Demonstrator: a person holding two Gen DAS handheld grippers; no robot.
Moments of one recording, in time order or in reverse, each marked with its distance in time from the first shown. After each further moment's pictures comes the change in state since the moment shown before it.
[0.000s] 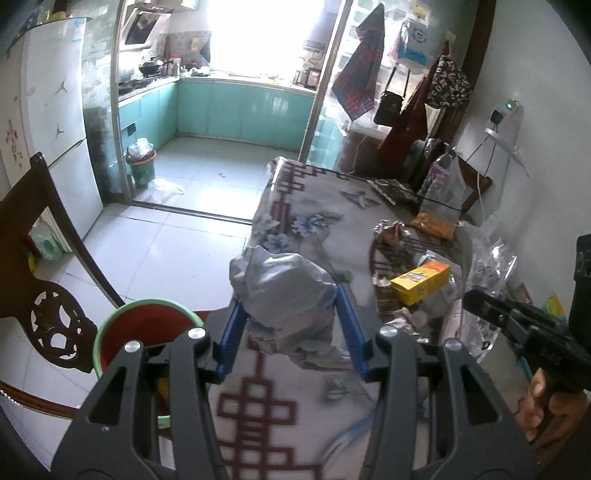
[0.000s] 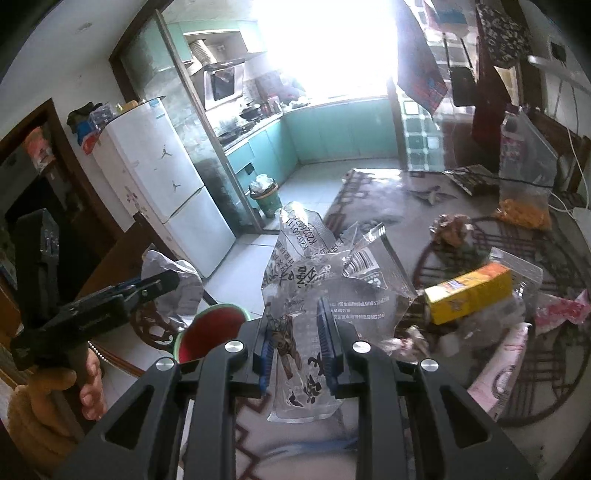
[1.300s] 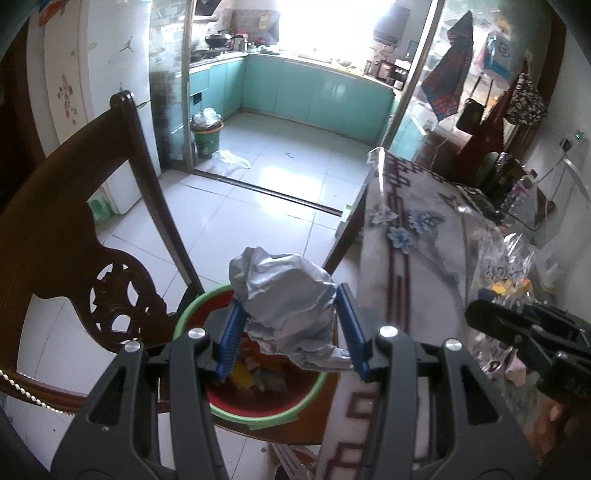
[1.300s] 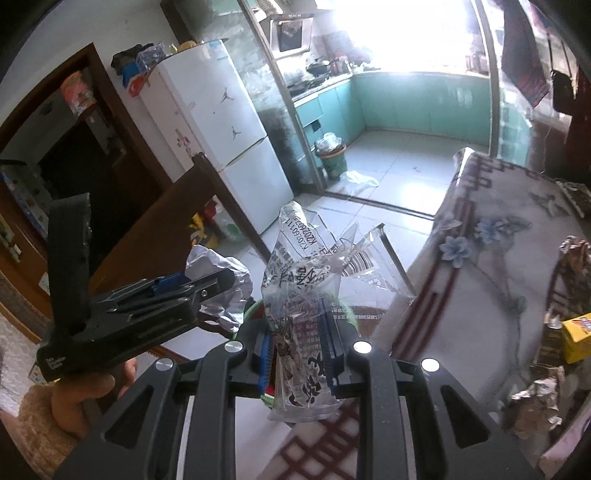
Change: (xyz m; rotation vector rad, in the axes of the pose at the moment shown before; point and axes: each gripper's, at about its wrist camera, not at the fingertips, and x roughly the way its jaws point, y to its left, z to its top) left arm 0.011 0.153 -0.007 -0.142 0.065 0.189; right arm 0.145 0.142 0.010 -0.133 0.195 0.186
